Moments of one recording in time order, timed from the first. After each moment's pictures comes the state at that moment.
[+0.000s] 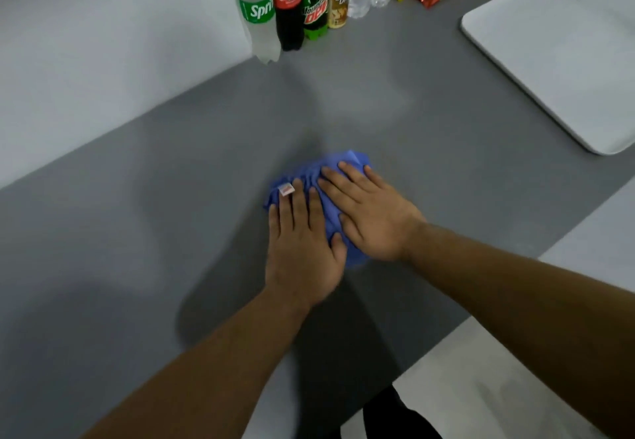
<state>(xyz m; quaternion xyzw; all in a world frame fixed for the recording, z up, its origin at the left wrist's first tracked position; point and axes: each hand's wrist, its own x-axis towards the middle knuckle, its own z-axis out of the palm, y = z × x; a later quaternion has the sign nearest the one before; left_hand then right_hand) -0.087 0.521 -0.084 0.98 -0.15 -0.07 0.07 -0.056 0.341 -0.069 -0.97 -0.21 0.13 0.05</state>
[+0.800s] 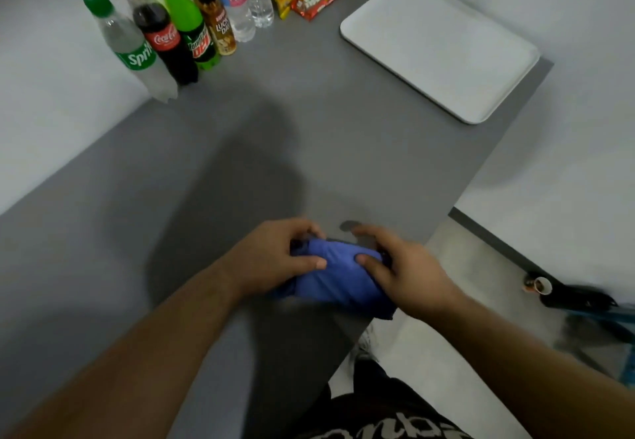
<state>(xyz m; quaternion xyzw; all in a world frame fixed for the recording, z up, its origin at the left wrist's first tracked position) -0.053 0.476 -0.006 0.82 -0.32 -0.36 0.32 -0.208 0.259 -0.026 -0.92 0.13 0.09 0.36</state>
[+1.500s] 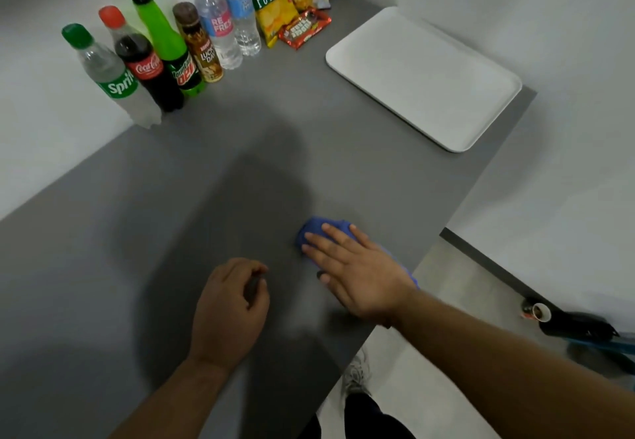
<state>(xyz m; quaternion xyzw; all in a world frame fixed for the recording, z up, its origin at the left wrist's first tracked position) -0.097 0.490 -0.052 0.92 -0.21 -0.03 0.32 -0.158 0.237 -0.076 -0.98 -0.12 0.09 0.09</state>
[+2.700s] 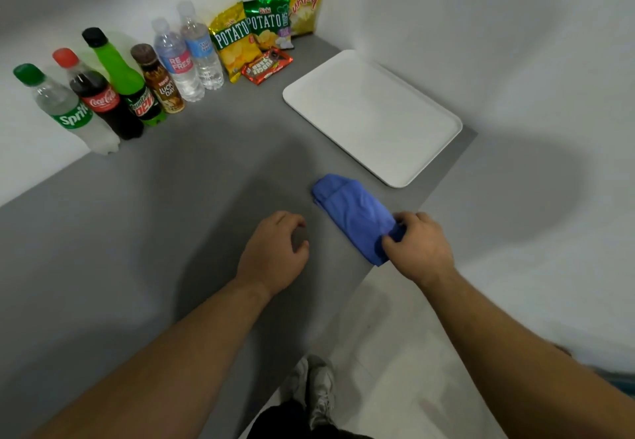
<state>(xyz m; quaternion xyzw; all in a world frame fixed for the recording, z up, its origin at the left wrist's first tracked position) -0.058 0.295 -0.024 0.91 -0.25 -0.13 0.29 -0.166 0.046 -0.043 -0.92 0.32 0.03 0.23</state>
